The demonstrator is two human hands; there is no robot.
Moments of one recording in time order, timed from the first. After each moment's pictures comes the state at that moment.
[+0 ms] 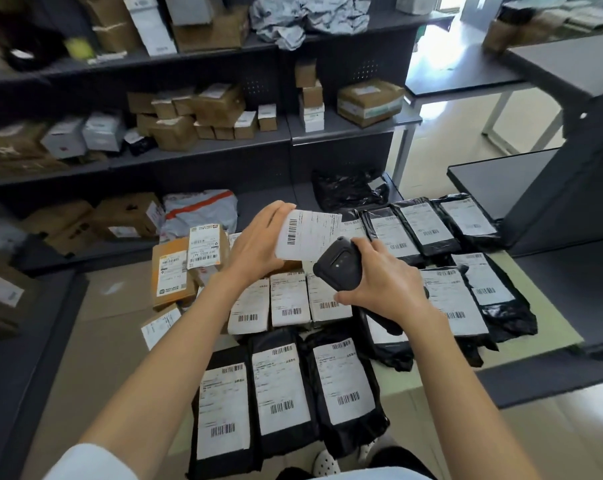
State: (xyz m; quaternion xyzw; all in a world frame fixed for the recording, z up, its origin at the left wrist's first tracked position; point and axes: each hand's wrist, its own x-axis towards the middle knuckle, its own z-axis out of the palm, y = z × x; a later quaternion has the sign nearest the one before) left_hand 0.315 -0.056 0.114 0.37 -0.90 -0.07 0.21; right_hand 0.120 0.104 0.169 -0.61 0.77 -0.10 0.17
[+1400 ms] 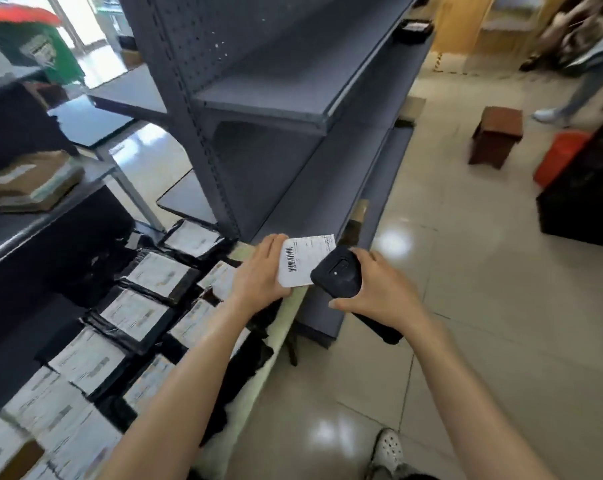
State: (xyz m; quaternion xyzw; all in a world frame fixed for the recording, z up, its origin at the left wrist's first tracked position) left_hand -0.115 0.152 0.093 0.01 -0.98 -0.18 0.06; right_hand -0.136 0.389 0.156 -0.20 0.94 -0.23 0.14
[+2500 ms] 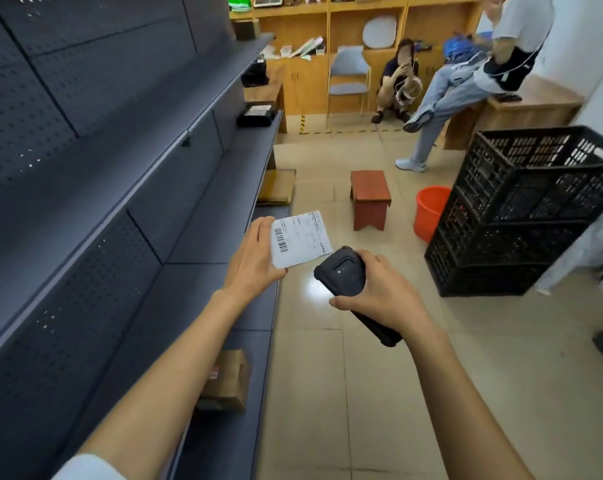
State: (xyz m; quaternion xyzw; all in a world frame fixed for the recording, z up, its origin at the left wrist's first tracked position) left_hand -0.867 0.468 0.158 -0.16 -0.95 -0.23 0.14; right_hand -0.778 0.701 0.186 0.02 0.95 -0.30 0.03
